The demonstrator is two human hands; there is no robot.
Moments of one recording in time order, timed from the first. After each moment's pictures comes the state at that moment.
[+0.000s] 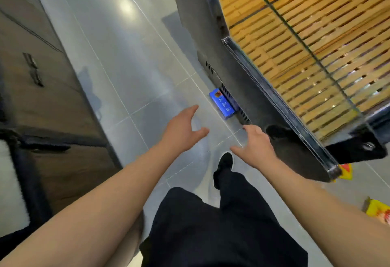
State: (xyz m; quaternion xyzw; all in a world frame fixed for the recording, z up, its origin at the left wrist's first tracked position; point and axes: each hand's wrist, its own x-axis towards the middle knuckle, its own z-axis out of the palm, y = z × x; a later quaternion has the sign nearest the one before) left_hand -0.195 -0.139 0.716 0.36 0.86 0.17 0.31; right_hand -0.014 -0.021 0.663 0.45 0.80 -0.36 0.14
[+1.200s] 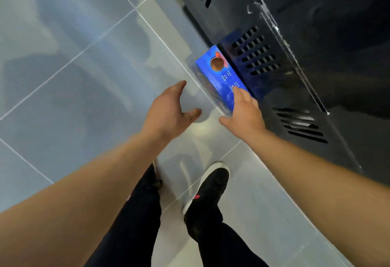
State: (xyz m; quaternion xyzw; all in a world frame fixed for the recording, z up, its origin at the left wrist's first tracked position) left_hand -0.436 0.039 0.150 0.36 0.81 0.17 0.43; right_hand -0.260 0.147 0.111 0.53 0.77 -0.25 0.25
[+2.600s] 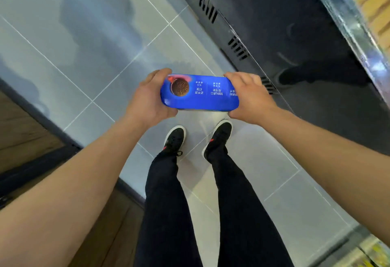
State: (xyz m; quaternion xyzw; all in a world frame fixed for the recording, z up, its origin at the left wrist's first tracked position) left_hand -0.492 -0.083 0.449 0.39 0.81 0.17 0.40; right_hand -0.271 0.069 0.447 0.39 0.84 -0.30 0.22
